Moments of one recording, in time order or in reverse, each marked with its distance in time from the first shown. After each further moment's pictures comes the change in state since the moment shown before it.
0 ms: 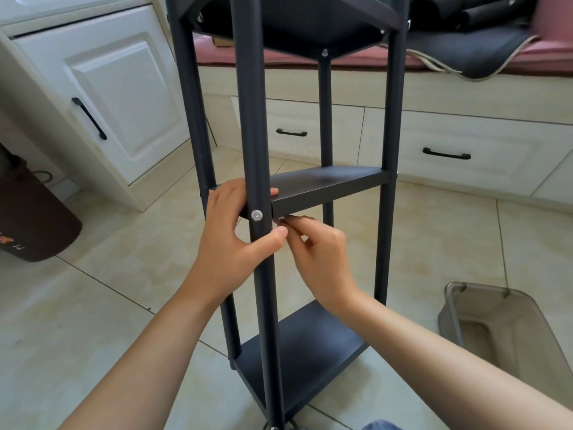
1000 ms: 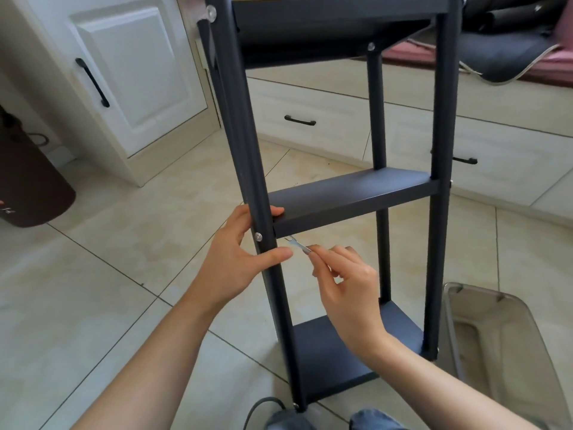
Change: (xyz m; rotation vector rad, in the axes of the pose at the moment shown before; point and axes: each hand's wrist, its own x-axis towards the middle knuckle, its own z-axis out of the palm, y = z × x) left_hand -0.036 -0.049 0.010 -0.203 -0.080 -0.209; right_hand -0.060 0.009 -0.016 -0.135 0.024 0.042
